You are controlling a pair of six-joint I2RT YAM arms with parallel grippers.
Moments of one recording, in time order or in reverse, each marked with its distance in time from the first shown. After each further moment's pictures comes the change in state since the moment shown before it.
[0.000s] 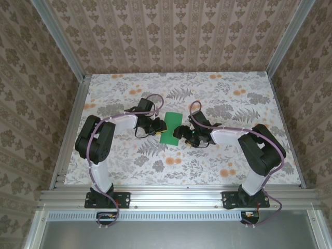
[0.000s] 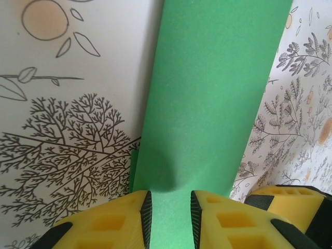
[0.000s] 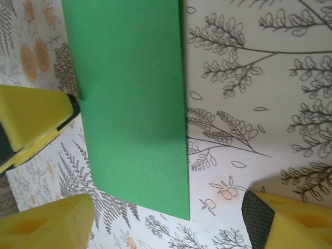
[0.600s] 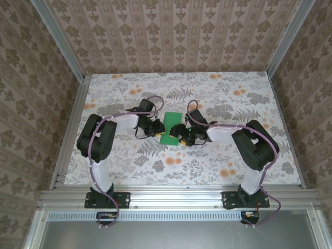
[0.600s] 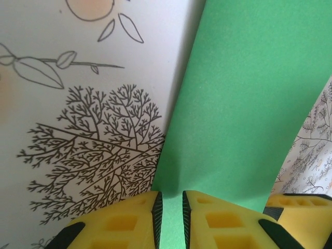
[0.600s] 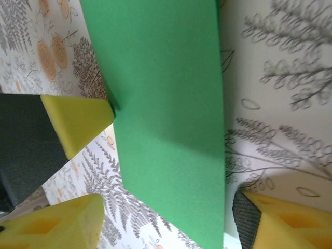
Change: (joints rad) left arm -0.005 0.030 0.019 -0.061 -0.042 -0.003; right arm 0.008 0.085 0.061 0.045 -0.111 0.071
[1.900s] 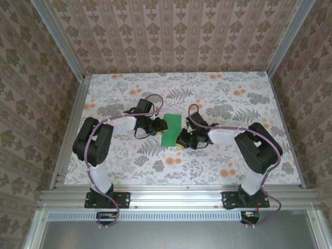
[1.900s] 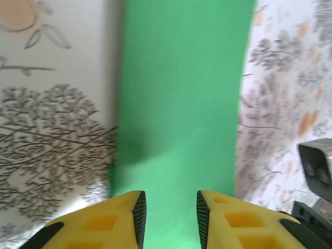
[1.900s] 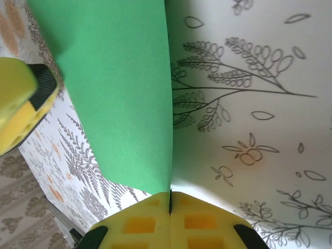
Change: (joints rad) left arm -0.001 -0.078 -0.060 0.129 0.083 -0.021; right arm 0.014 -0.051 -0.025 -0.127 -0.004 -0.006
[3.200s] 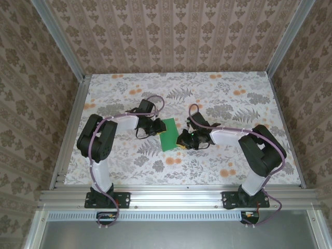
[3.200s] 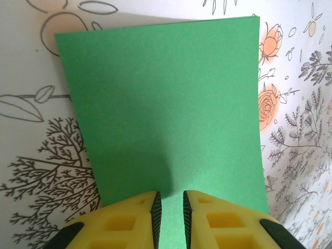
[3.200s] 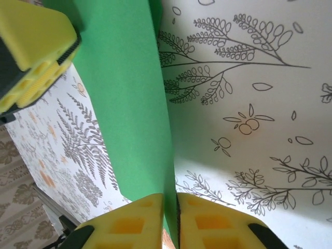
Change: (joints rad) left arm 0.000 0.078 0.033 -0.032 -0.079 0.028; right arm 0.000 -0.055 -0.026 -0.025 -0.001 -0.031
